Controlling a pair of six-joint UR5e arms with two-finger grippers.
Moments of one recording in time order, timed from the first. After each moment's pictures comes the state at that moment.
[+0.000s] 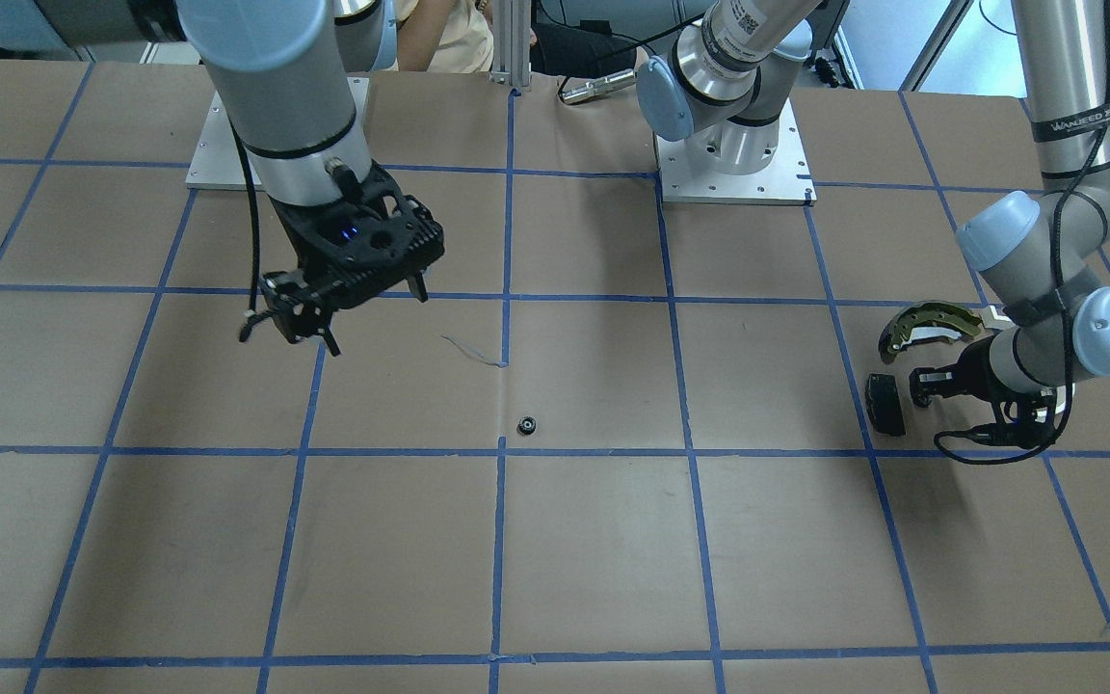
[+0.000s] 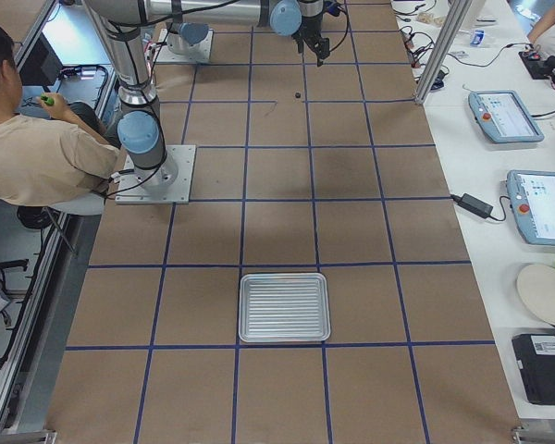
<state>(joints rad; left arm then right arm) -1.00 -1.98 -1.88 -1.06 1.75 0.53 1.75 -1.46 1.57 -1.78 -1.52 -0.44</state>
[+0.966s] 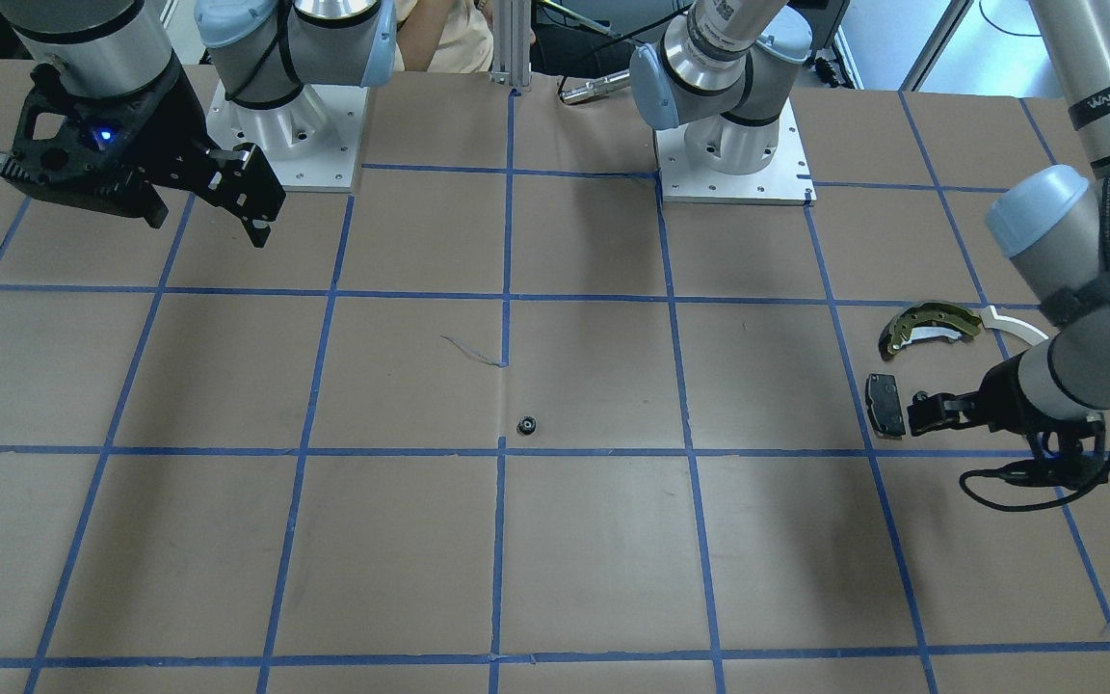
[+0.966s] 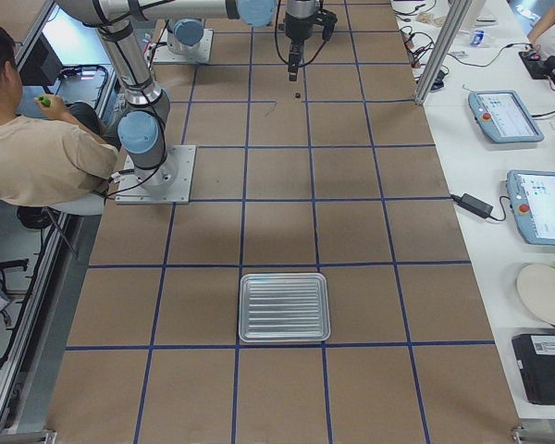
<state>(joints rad) -1.20 -1.95 -1.62 -1.27 1.67 0.33 1.56 -1.59 1.57 -1.52 -1.59 0.18</state>
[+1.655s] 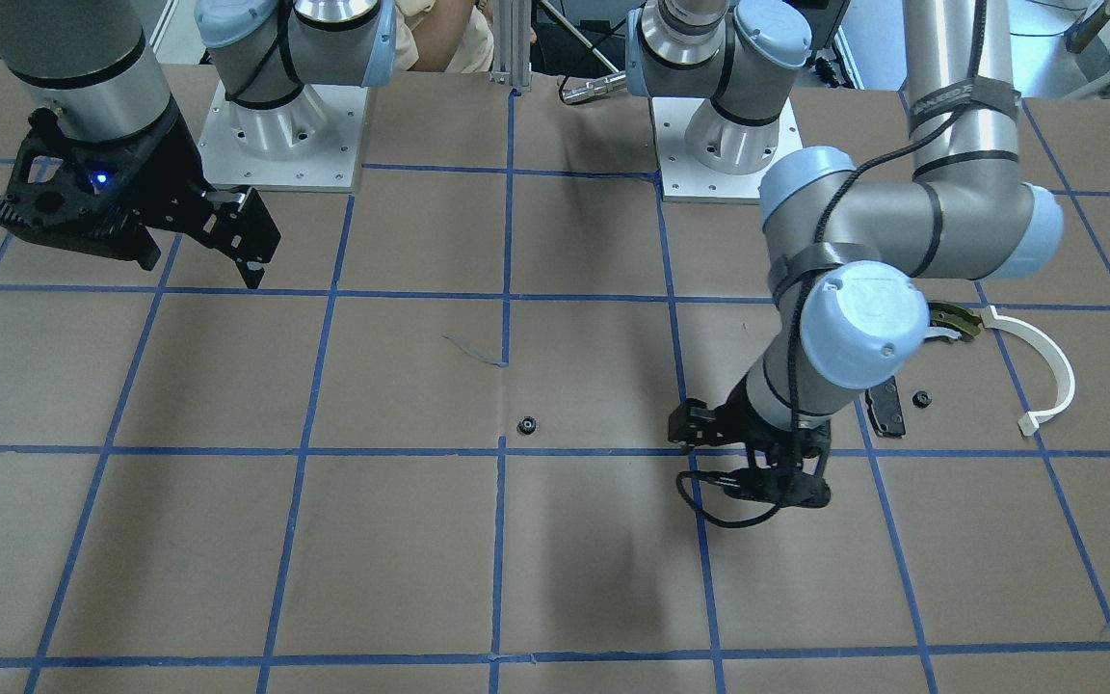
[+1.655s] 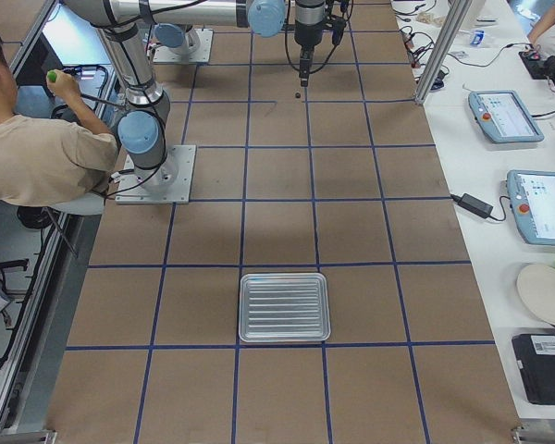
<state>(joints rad) -1.61 -1.97 -1.60 -1.19 1.53 0.11 1.56 -1.54 1.57 -1.67 -1.60 0.16</state>
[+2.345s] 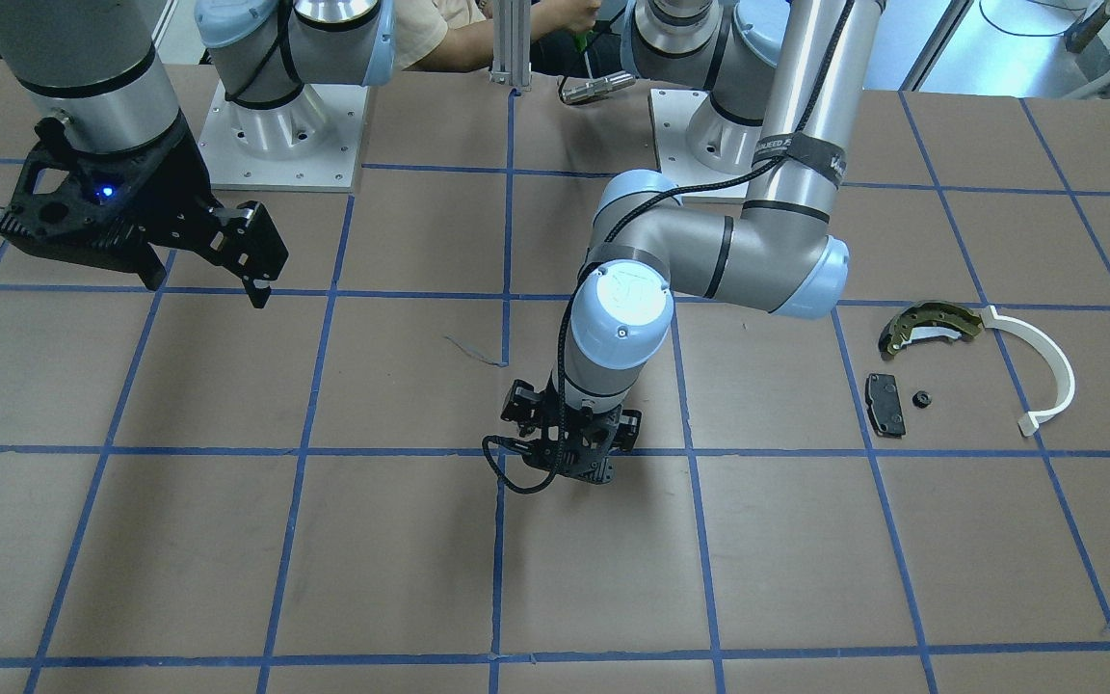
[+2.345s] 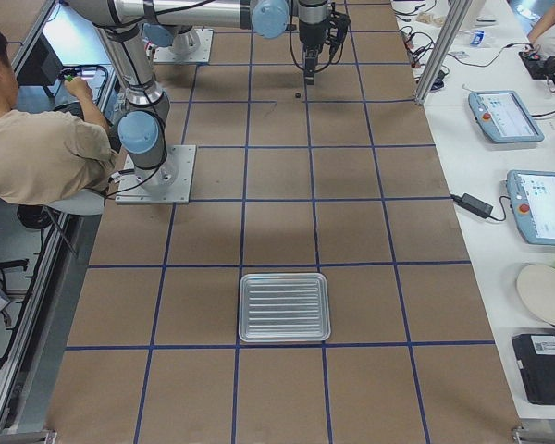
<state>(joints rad) -1.83 -2.06 -1.69 -0.98 1.47 -0.03 1.58 -1.53 1.57 -1.70 -1.60 0.18</state>
